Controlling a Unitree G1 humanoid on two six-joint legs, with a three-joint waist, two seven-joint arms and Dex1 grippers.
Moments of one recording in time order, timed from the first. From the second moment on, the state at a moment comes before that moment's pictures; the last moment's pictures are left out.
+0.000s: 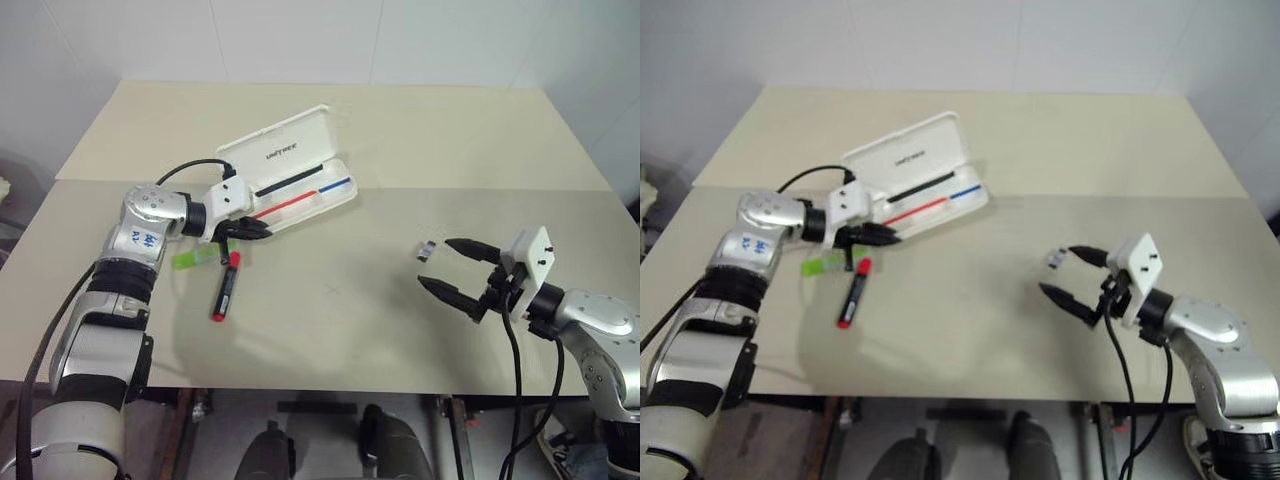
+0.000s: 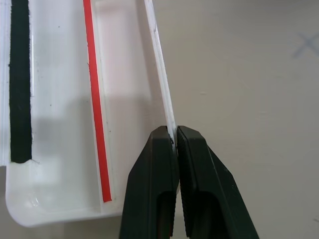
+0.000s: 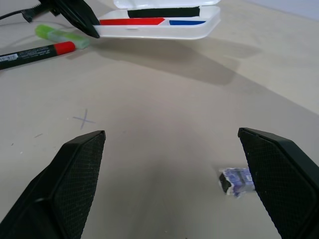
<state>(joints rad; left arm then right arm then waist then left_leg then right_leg) -0.96 0.62 -0.17 0.71 0.02 -0.04 -1.21 -0.12 -0.70 -0.21 -0.31 0.50 0.39 0.86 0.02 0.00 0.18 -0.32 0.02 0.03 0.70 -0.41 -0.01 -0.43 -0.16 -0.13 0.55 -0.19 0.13</state>
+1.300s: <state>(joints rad) -0.69 0.64 -0.35 0.11 0.05 0.11 -1.32 -0.06 -0.72 -0.24 -0.35 0.51 0.40 0.85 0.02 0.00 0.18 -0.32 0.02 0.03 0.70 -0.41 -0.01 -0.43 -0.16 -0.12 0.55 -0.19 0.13</state>
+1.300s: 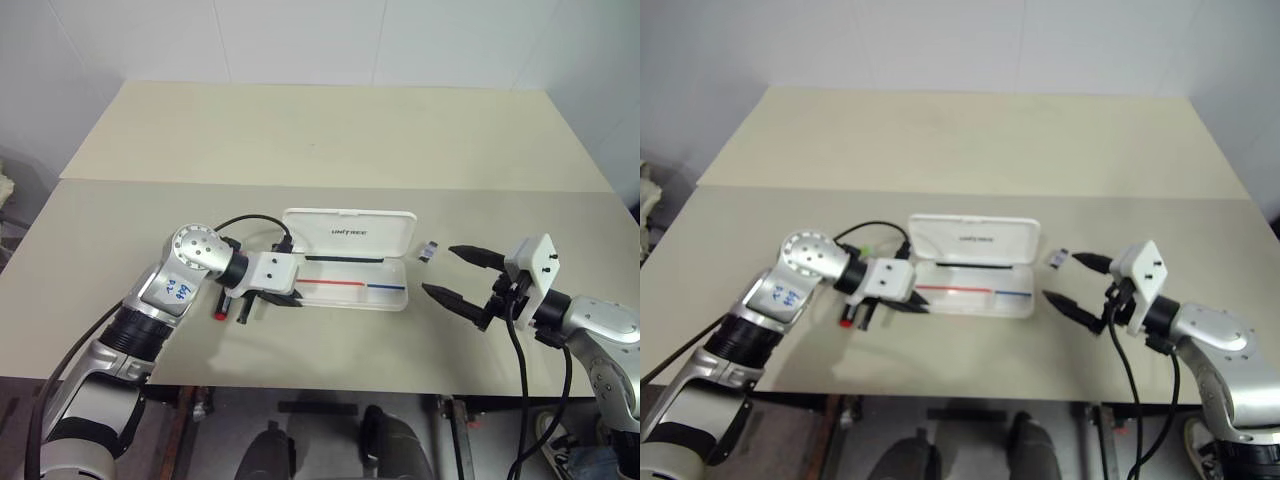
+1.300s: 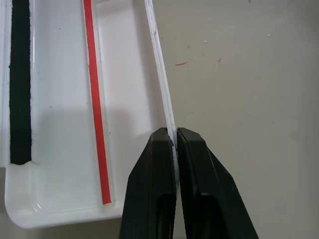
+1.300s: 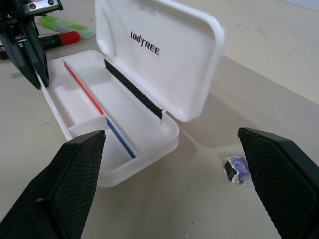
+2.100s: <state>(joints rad) -0.65 0.65 -0.34 -0.09 0.00 0.25 -1.28 -0.09 -0.72 -0.24 -0.34 0.50 0.39 0.85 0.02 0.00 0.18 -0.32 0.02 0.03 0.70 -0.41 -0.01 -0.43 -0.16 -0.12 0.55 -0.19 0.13</state>
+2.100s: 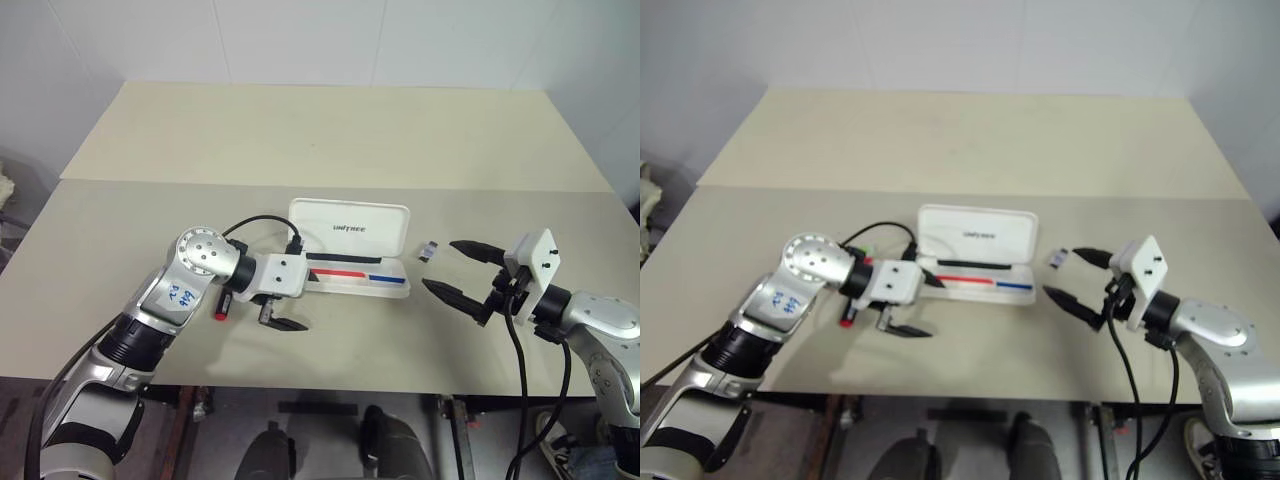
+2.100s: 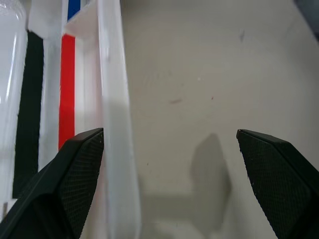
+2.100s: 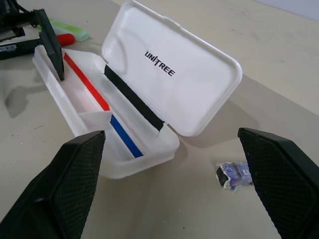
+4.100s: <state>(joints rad) -0.30 0.43 0.11 -0.87 -0.11 1.53 -0.15 -0.07 -0.80 -0.25 -0.11 0.63 0.22 1.32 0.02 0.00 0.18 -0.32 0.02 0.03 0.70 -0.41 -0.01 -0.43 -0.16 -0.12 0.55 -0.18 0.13</state>
